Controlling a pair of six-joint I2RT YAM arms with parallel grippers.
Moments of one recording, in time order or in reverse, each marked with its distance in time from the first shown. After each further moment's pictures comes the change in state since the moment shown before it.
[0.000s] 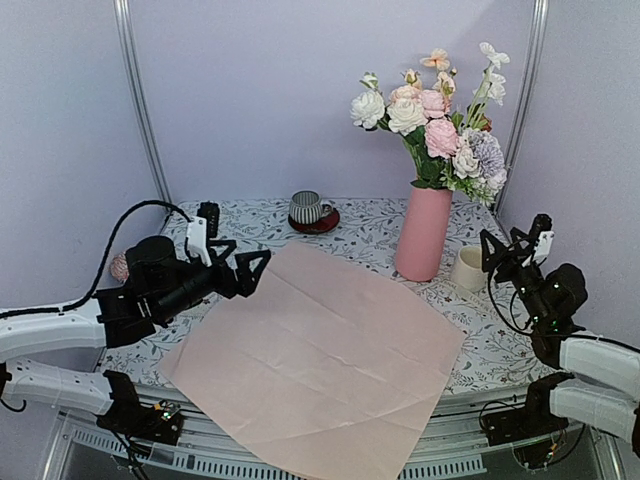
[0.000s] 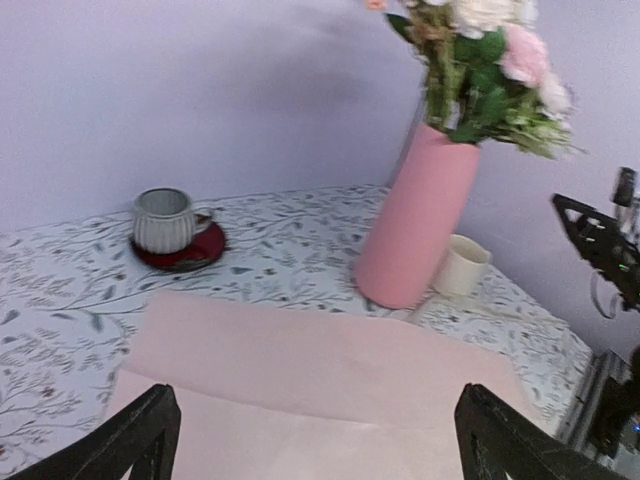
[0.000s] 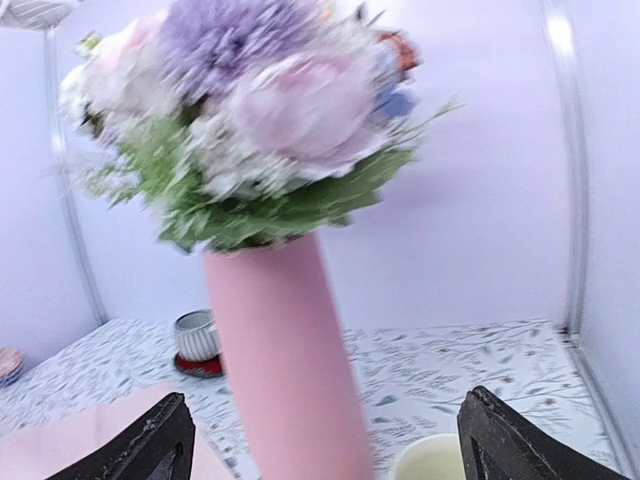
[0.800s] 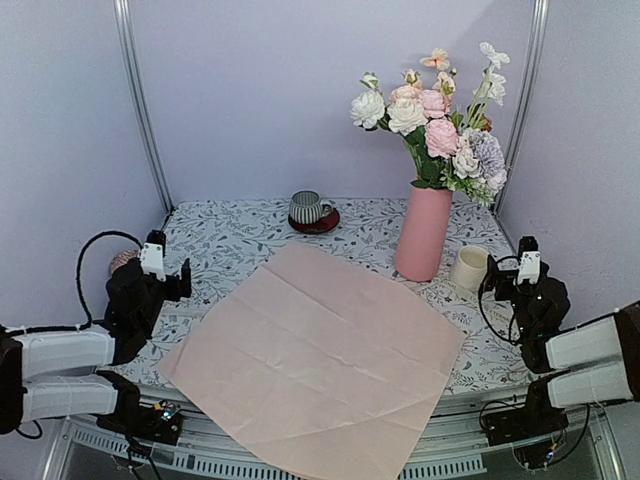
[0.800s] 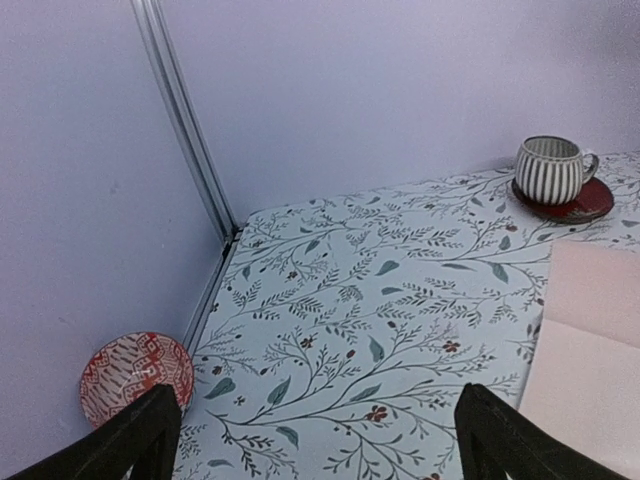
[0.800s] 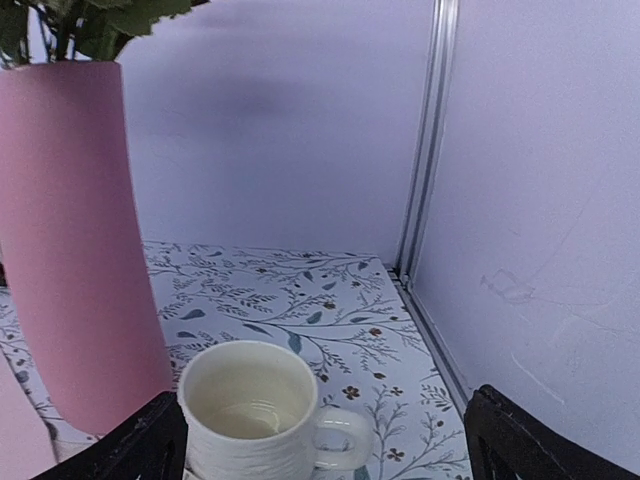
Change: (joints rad) left arm 0.541 -0.014 -0.358 0.316 -0.237 0.452; right arm -0.016 0.233 -0.113 0.178 0.361 -0.294
